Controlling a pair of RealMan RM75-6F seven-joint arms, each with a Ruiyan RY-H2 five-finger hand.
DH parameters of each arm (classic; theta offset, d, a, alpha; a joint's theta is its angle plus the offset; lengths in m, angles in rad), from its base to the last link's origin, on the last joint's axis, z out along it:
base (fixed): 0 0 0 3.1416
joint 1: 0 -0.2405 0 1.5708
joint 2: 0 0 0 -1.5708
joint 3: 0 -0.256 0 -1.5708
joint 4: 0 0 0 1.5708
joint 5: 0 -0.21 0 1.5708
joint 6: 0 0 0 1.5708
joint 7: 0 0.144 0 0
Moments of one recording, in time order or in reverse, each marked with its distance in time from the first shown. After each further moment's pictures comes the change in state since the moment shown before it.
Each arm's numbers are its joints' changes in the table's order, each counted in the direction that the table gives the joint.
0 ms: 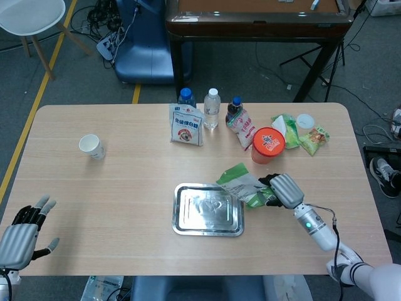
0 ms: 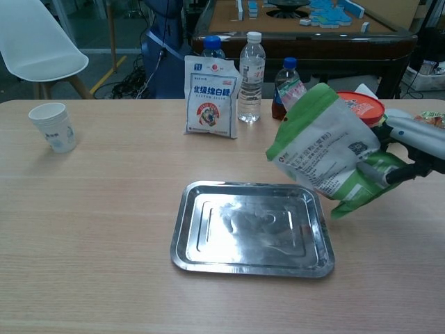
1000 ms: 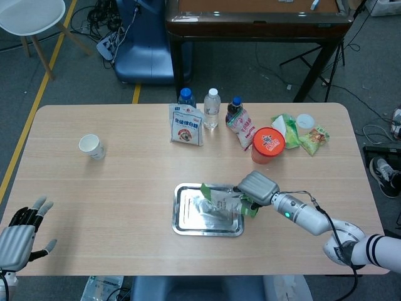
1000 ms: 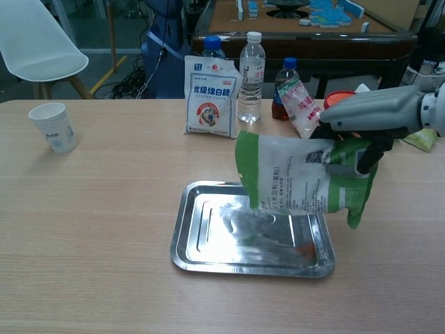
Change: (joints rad) left arm -0.007 0.005 -0.003 -0.013 0.007 -0.006 -0.016; right arm -0.317 0.465 -0.043 0.756 -0.145 -0.577 -0.605
